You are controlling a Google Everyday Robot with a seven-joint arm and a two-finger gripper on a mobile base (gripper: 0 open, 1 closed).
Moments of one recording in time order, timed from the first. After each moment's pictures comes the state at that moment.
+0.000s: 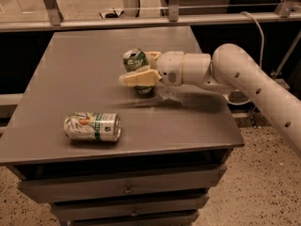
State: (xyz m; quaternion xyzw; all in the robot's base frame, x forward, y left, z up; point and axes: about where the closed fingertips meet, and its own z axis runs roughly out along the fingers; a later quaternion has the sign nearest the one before) arm 0.623 0.031 0.892 -0.43 0.61 0.40 0.53
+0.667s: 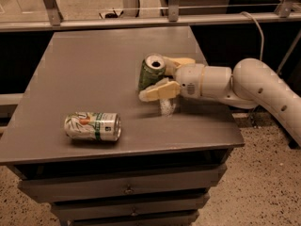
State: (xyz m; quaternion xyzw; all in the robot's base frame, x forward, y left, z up) arm 0.606 -0.018 0.865 -0.39 0.66 0.38 0.52
